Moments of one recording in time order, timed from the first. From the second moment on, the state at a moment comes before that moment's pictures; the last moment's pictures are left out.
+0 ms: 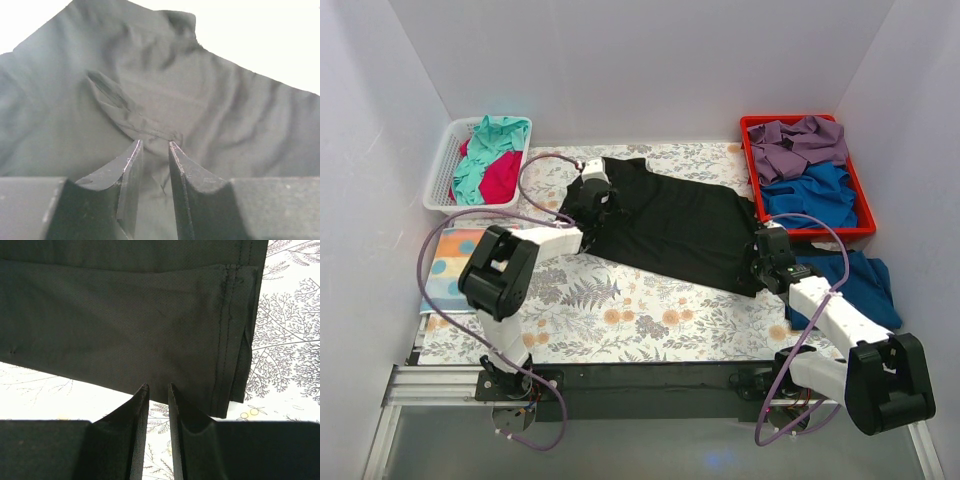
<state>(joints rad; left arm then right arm) -0.49 1.88 1.07 0.40 -0.28 -0.44 0.29 1.10 0.54 -0.34 0.01 0.49</state>
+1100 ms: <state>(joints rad) -0.27 1.74 0.90 -0.06 -0.40 -0.95 0.34 1.36 0.58 -0.16 0.00 0.49</state>
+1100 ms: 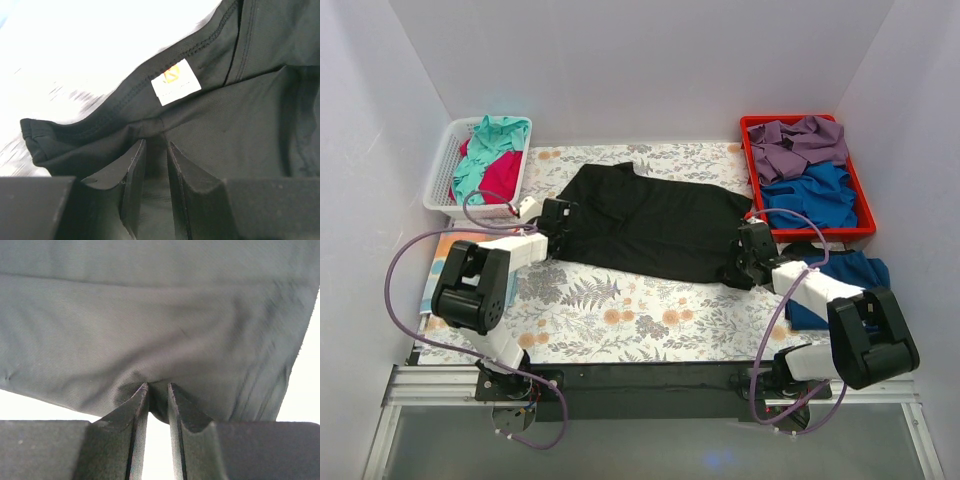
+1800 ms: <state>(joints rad) -0.26 0.86 0.39 -0.54 -0.37 -1.34 0.39 0.97 0.38 -0.35 0.05 0.68</state>
